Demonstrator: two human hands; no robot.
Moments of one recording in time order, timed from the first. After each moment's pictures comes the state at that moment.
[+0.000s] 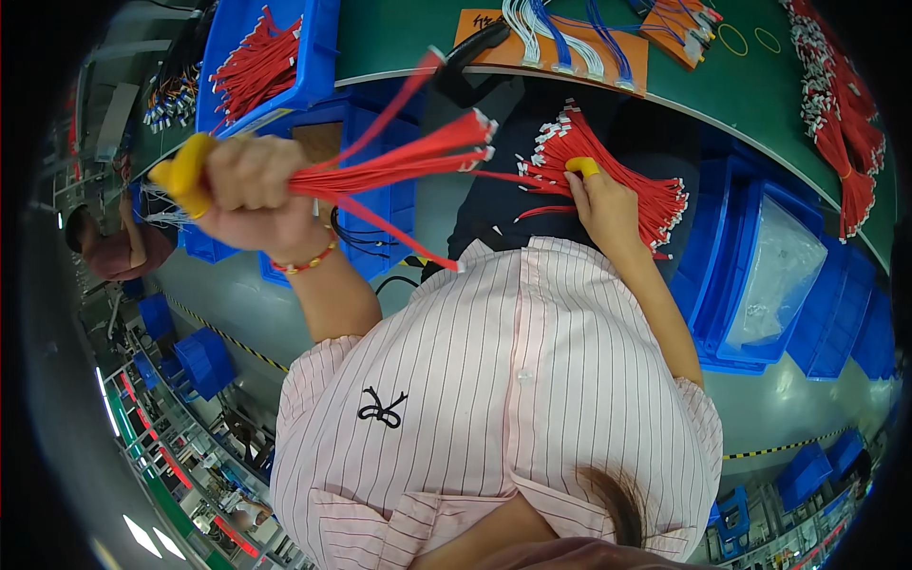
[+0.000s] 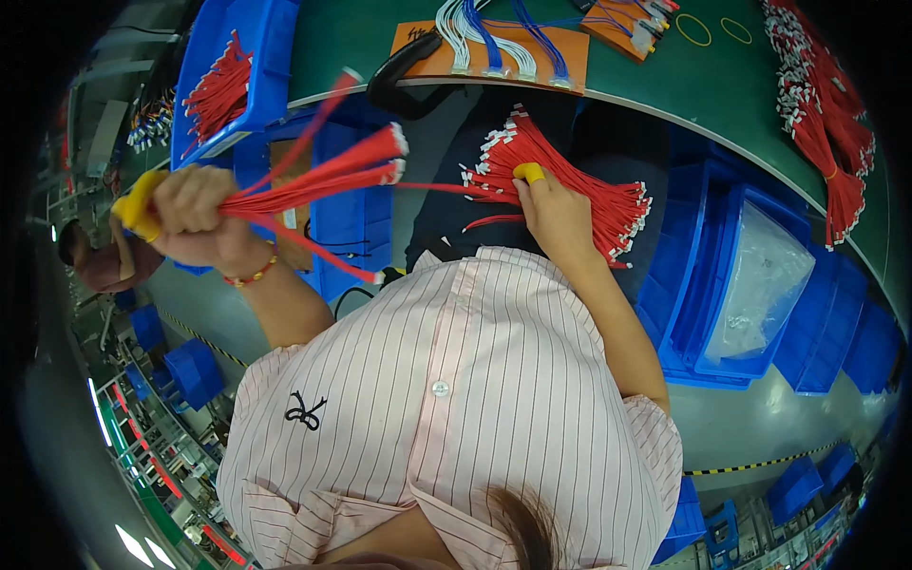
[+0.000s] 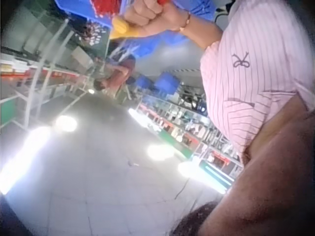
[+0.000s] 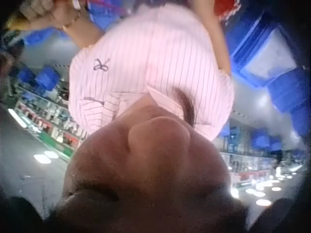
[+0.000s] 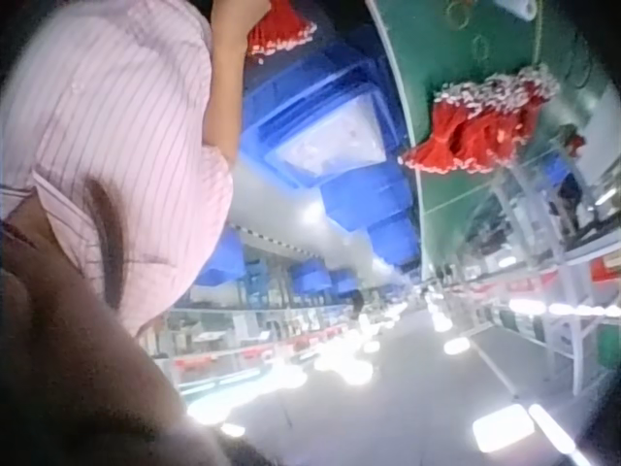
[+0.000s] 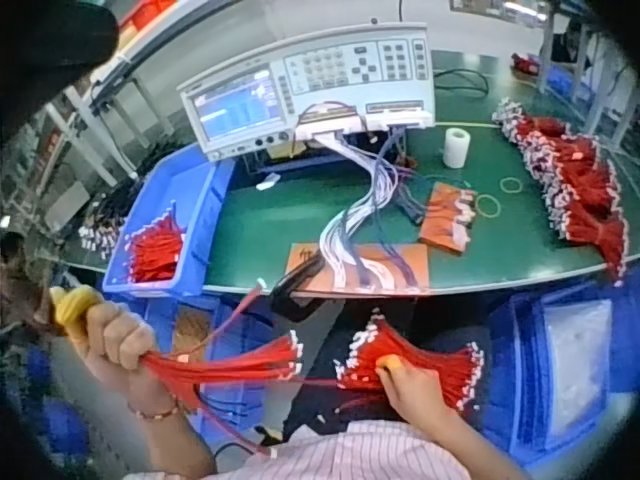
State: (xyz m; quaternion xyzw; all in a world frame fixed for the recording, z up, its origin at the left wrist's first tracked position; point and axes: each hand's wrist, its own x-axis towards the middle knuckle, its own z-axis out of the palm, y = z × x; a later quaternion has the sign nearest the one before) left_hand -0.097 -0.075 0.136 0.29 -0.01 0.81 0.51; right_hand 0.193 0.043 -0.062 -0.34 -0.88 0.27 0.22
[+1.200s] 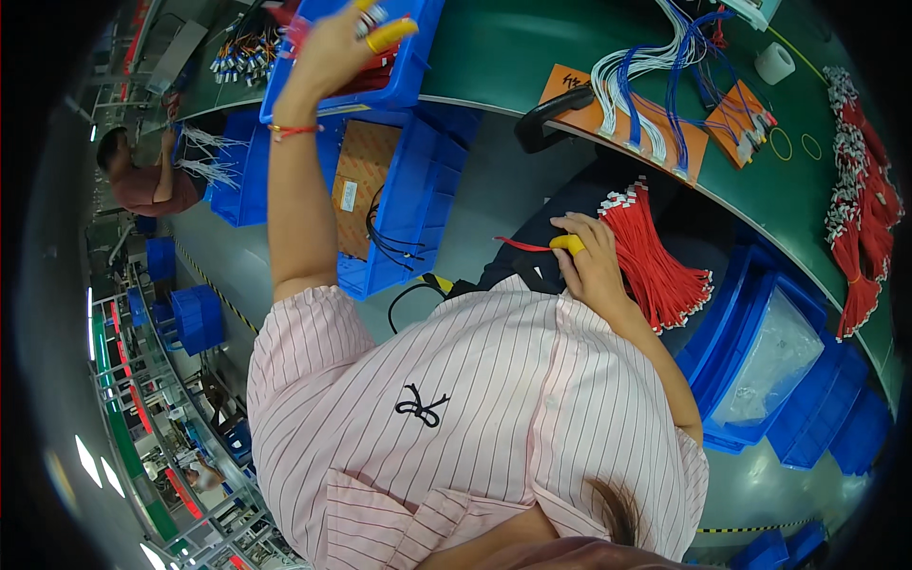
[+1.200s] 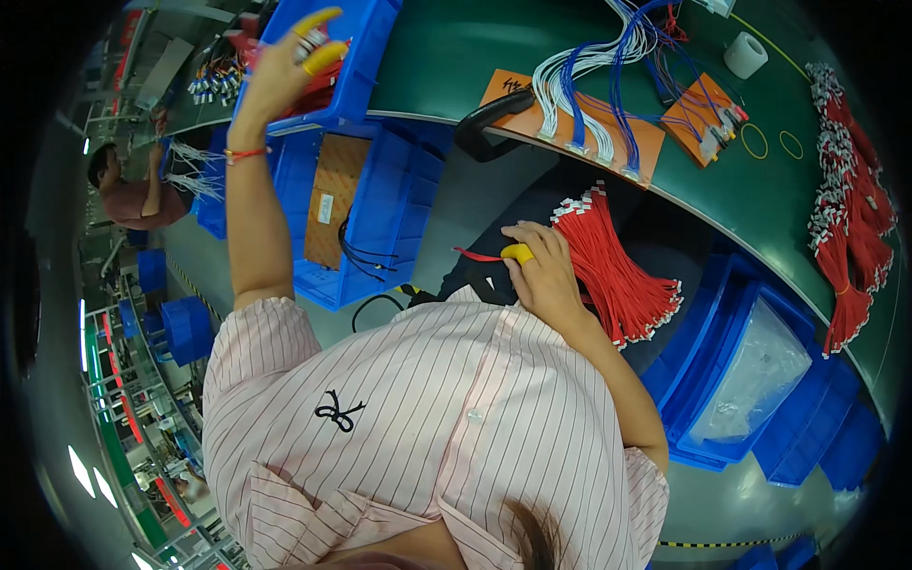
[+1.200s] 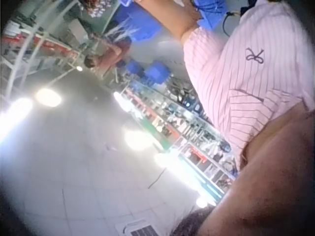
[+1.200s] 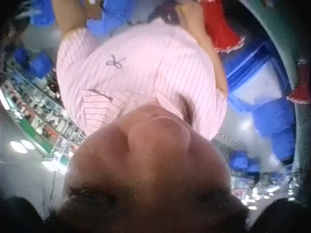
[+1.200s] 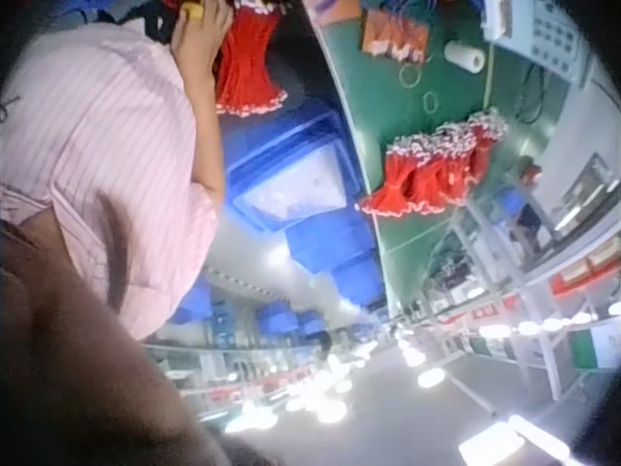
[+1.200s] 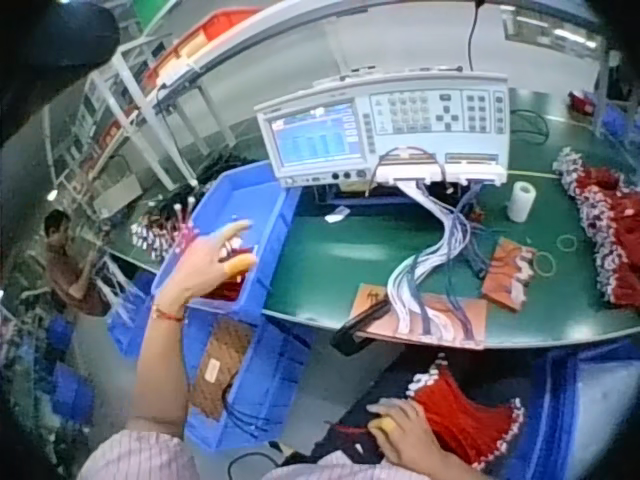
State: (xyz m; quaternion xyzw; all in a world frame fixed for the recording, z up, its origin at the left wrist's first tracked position) left_hand -0.255 -0.012 0.130 0.59 0.80 0.12 -0.03; right_hand 0.151 0.028 -0.055 -0.12 -0.90 0.35 0.23
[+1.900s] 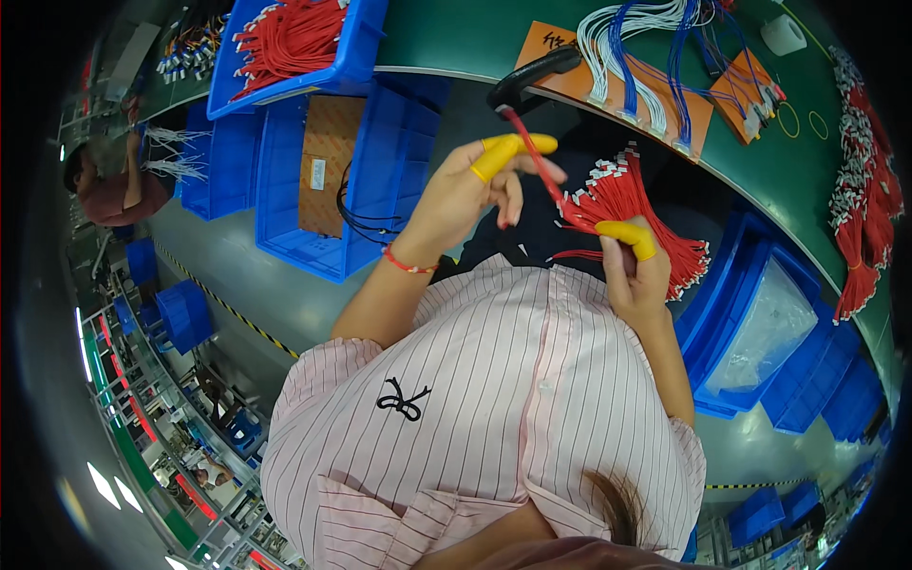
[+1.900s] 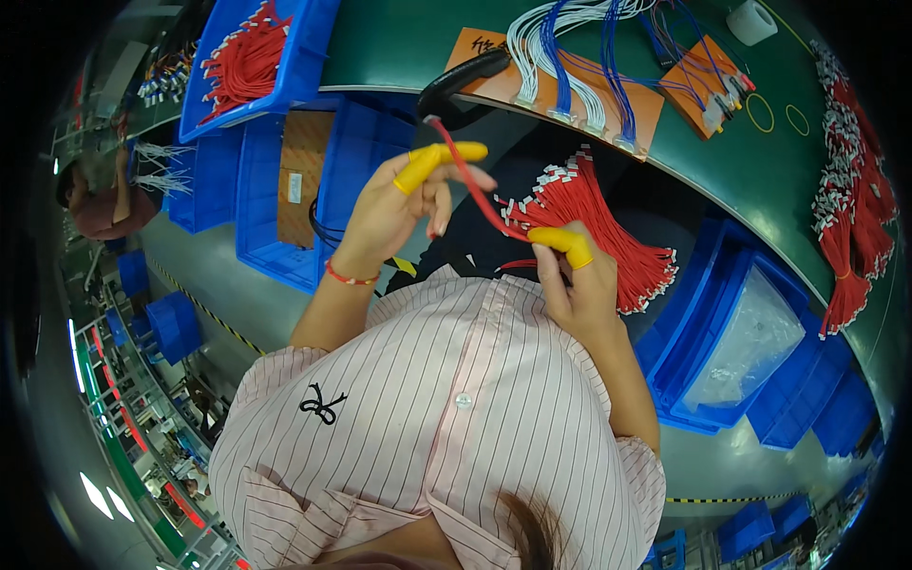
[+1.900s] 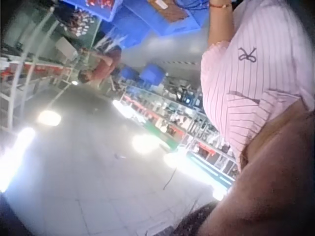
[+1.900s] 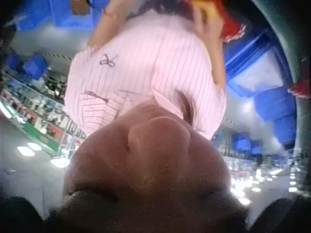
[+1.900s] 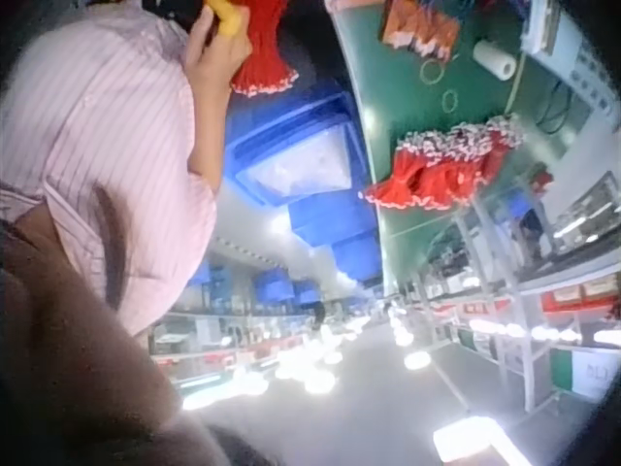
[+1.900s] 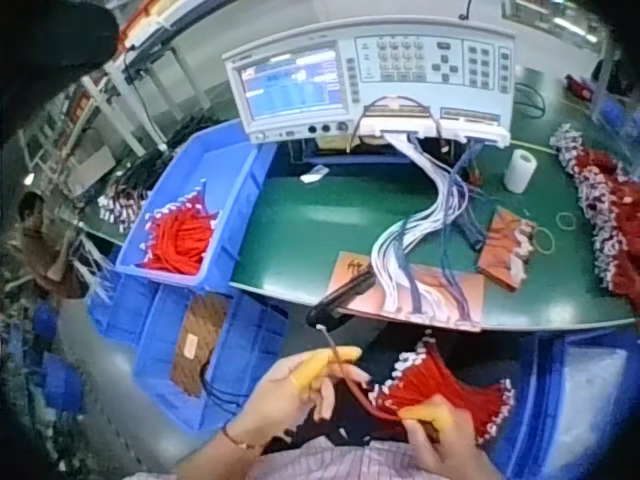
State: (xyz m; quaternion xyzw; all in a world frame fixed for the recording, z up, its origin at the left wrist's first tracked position) left_hand -0.040 -0.049 0.028 0.23 0.51 0.58 0.60; right_hand 0.191 0.043 0.000 -0.24 -0.78 0.50 0.28
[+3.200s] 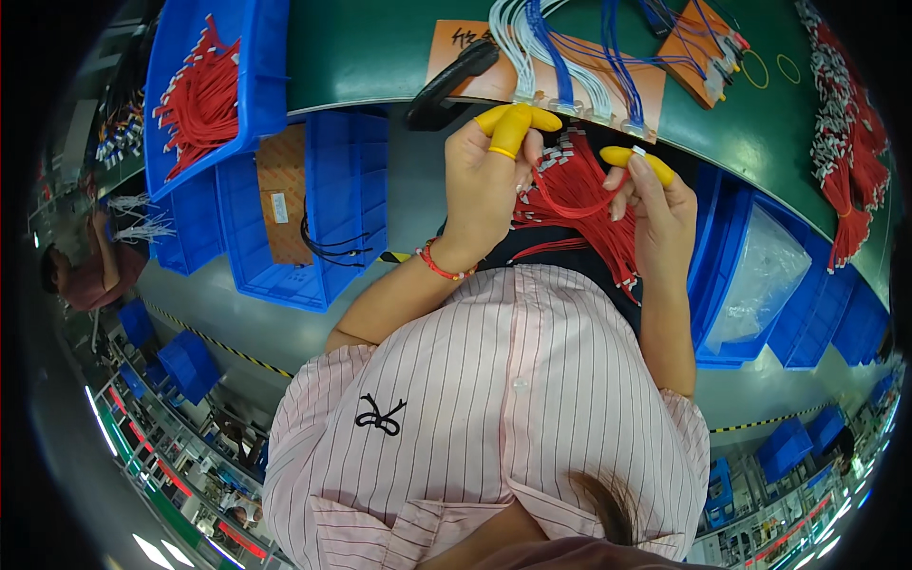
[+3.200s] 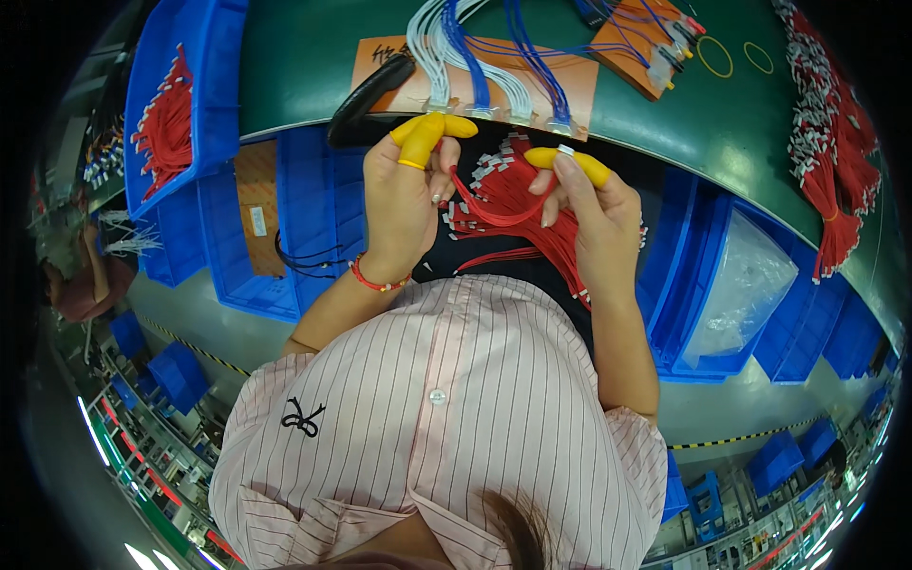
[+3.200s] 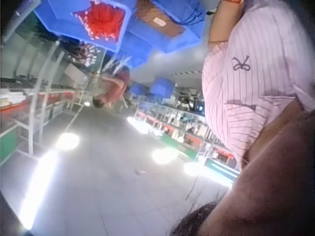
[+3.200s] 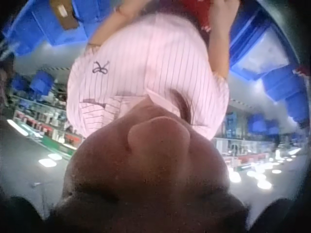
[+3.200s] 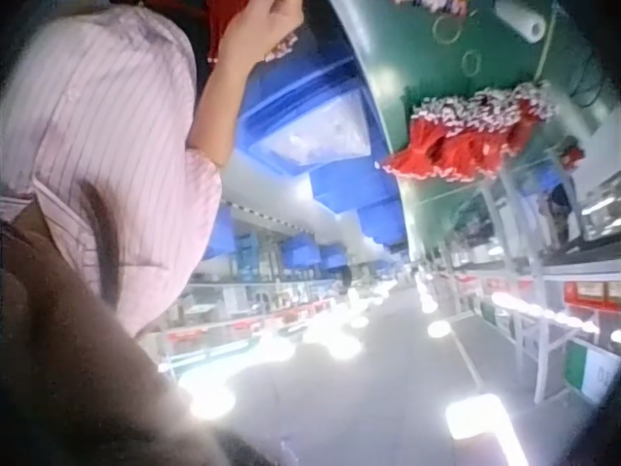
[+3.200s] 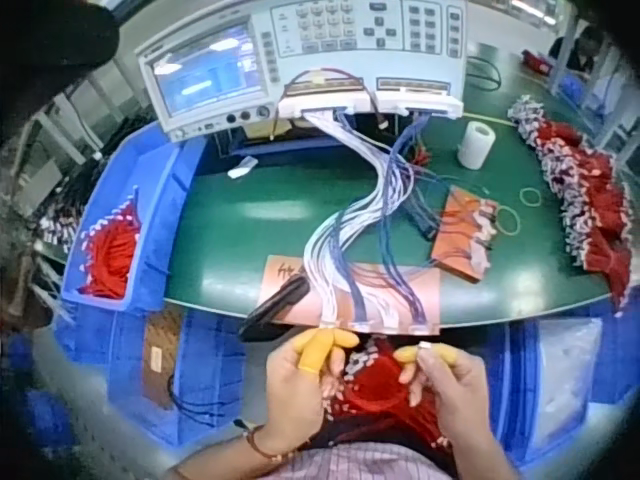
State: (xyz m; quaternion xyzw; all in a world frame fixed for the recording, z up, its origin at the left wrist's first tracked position) left_hand 0.015 0.025 0.003 0.17 0.51 0.70 0.47; right_hand 0.185 0.100 0.010 -0.40 -0.46 0.73 0.31
